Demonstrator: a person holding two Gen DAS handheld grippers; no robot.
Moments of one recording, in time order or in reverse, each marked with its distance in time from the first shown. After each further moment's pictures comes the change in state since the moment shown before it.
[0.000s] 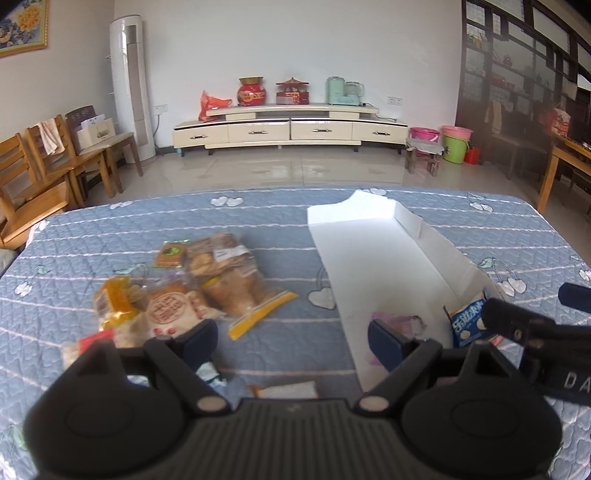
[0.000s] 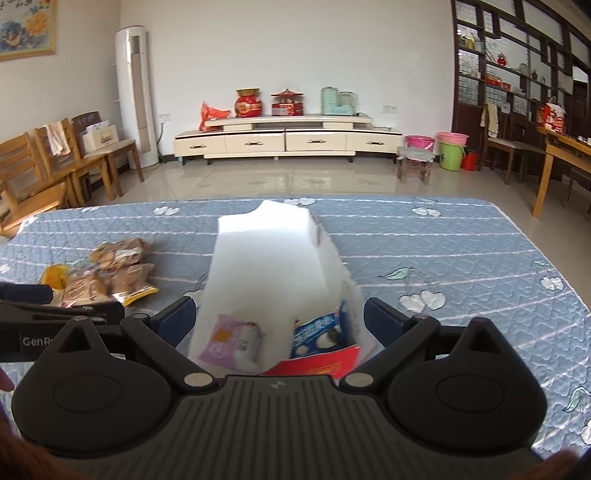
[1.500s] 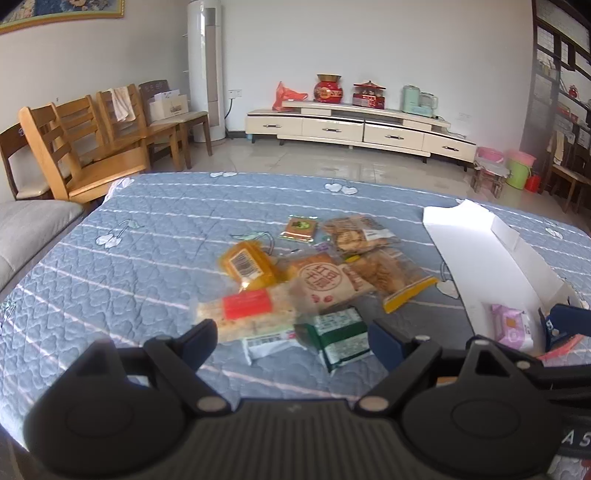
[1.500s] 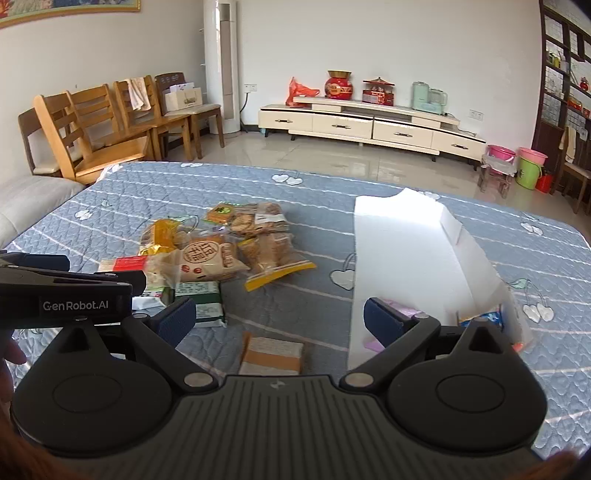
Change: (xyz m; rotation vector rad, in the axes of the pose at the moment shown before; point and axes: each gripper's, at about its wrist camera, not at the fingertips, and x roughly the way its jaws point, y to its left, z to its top) left arm -0.023 0.118 -0.031 -0.147 0.008 0.156; right arm -0.005 0.125 -0.011 -0.173 0.072 0.212
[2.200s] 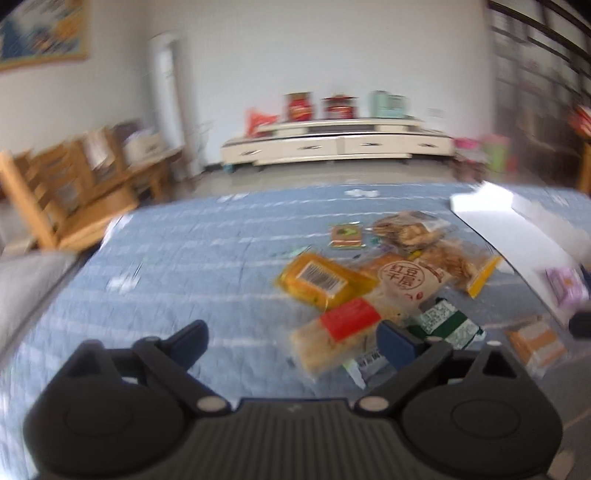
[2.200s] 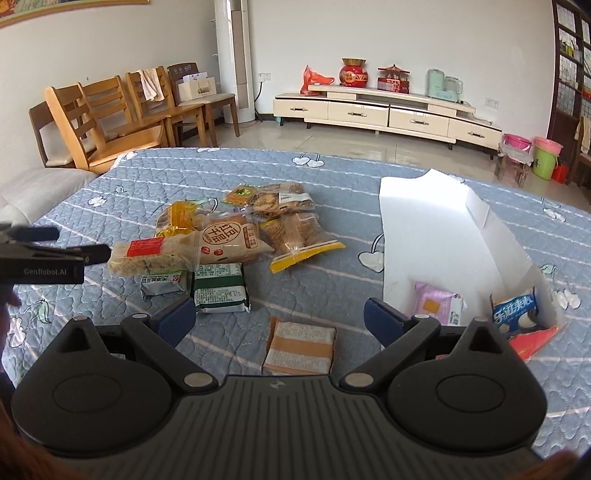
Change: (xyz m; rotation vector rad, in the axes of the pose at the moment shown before) left arm 0.045 0.083 -0.002 0.229 -0.104 -0.075; right arm 0.017 0.009 -0.011 0.011 0.038 0.059
